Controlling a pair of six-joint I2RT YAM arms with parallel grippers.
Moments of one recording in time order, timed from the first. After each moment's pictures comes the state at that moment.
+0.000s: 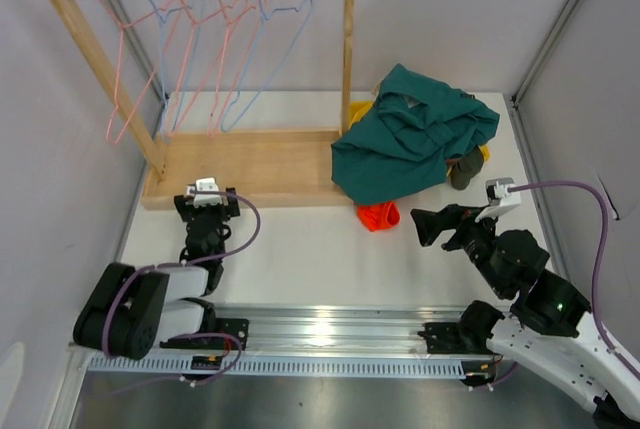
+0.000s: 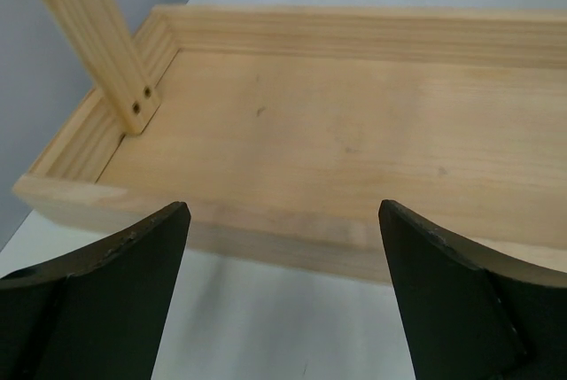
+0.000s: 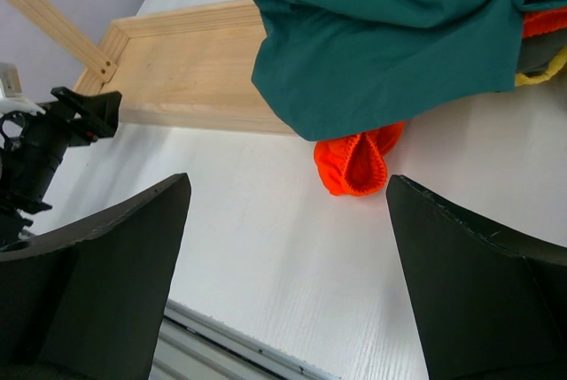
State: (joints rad) left arm -0.23 1.20 0.08 1.05 -0.49 0.07; right arm 0.86 0.38 0.75 -0.50 0.44 0.46
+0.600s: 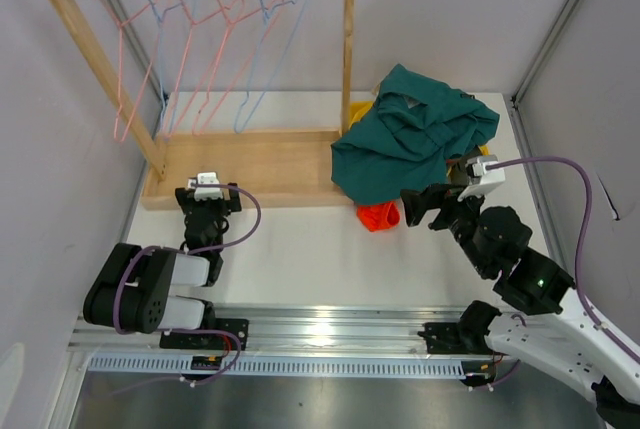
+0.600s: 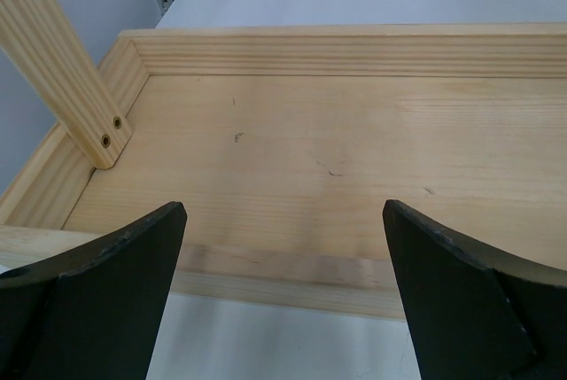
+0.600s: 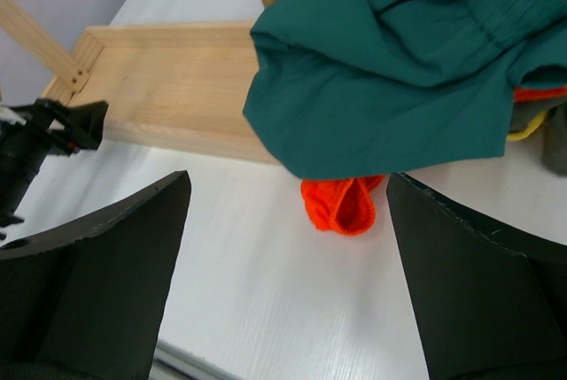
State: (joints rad) left arm -0.14 1.36 0.12 1.20 -0.32 0.08; right arm 0.86 0.58 0.83 -0.38 0.47 0.36
